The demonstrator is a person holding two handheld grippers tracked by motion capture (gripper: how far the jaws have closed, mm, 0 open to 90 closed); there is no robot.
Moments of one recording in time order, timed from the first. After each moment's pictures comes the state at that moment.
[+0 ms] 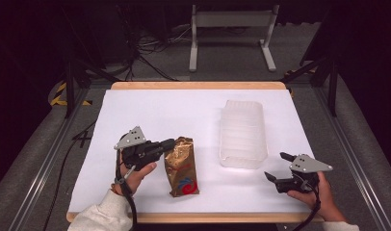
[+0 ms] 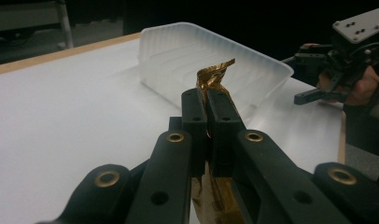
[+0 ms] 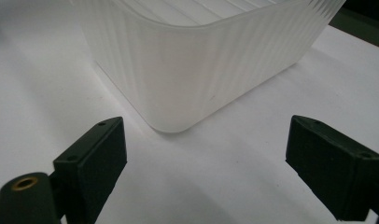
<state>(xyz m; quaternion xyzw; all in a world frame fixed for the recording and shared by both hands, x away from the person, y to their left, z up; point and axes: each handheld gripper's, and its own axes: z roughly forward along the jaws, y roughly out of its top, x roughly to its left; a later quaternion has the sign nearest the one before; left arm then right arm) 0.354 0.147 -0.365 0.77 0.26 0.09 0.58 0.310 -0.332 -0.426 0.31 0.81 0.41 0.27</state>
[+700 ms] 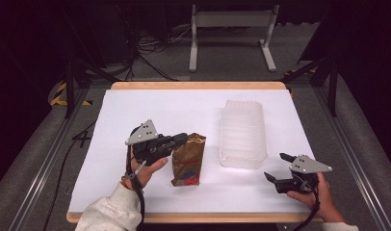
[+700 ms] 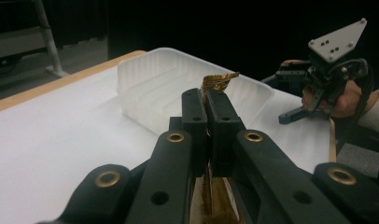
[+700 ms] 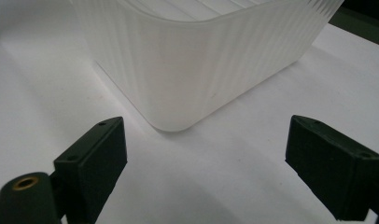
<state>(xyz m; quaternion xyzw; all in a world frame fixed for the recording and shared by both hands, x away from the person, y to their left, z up) 0.362 0.115 -0.341 0.77 0.22 0.10 0.60 0.308 -0.332 -0.429 0.32 0.81 0.41 0.27</state>
